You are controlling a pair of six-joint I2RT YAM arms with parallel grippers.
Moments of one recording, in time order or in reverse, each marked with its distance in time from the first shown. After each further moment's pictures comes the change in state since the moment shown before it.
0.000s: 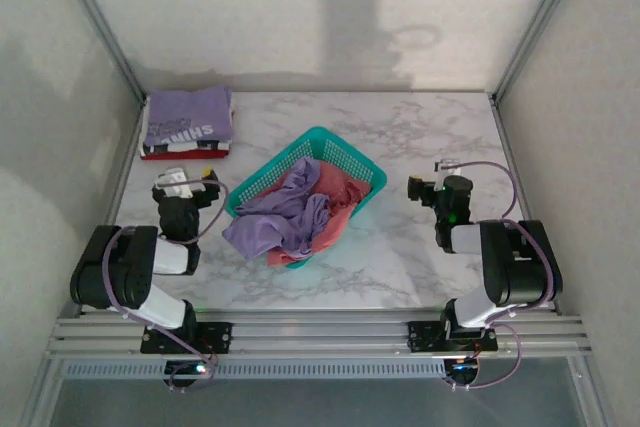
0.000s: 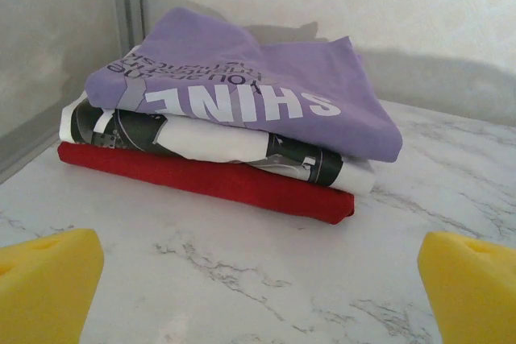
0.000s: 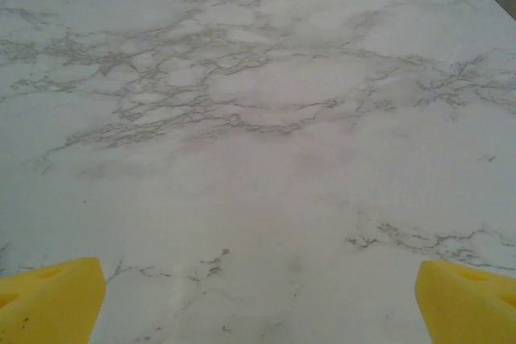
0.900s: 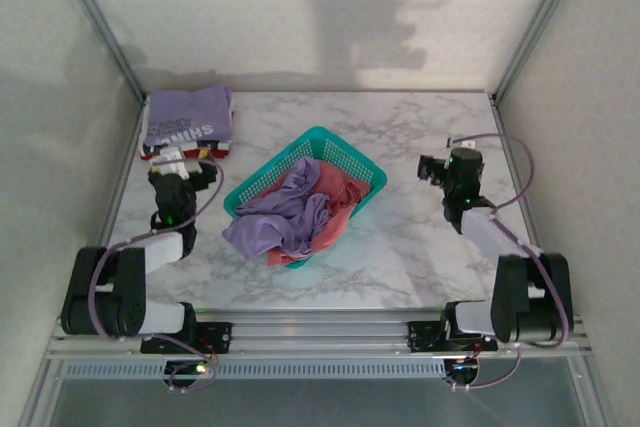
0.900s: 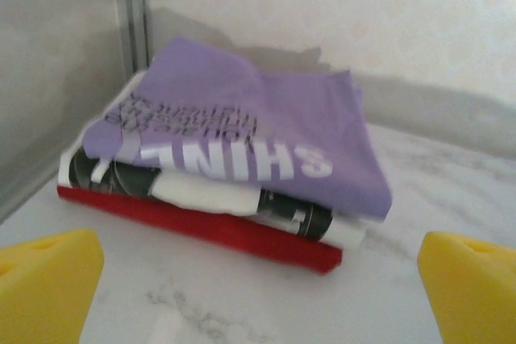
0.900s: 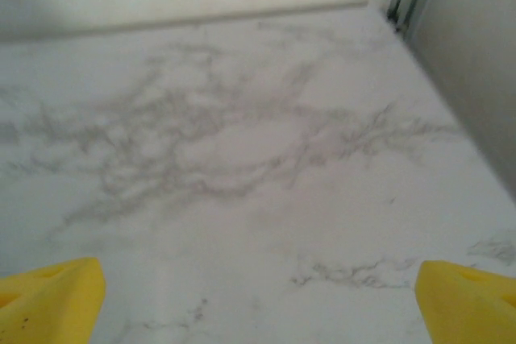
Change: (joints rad) left arm -0.019 -0.216 0.257 -0.525 -0.051 -0.054; right arm 0.028 -0.270 0.321 -0.652 0.148 0.078
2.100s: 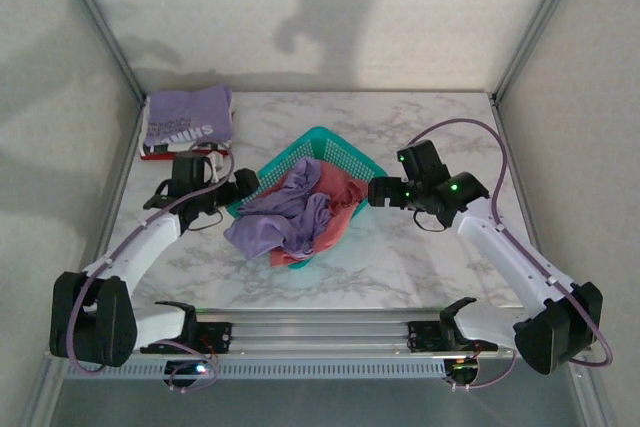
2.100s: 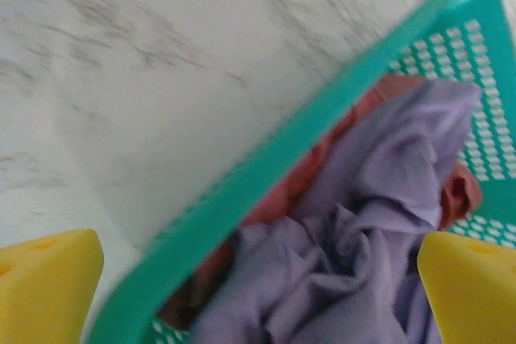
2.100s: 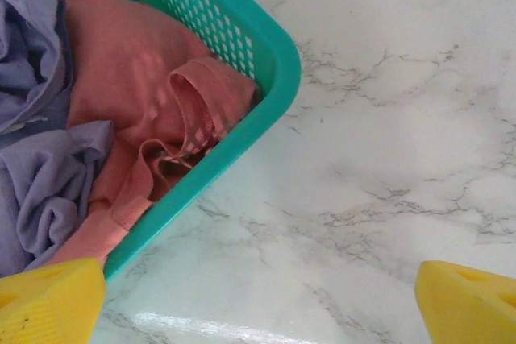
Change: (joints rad) left arm -0.134 -0.080 0.254 -0.975 0.621 -0.429; right arm 0.429 -0.071 0.365 -0.916 -0.131 0.323
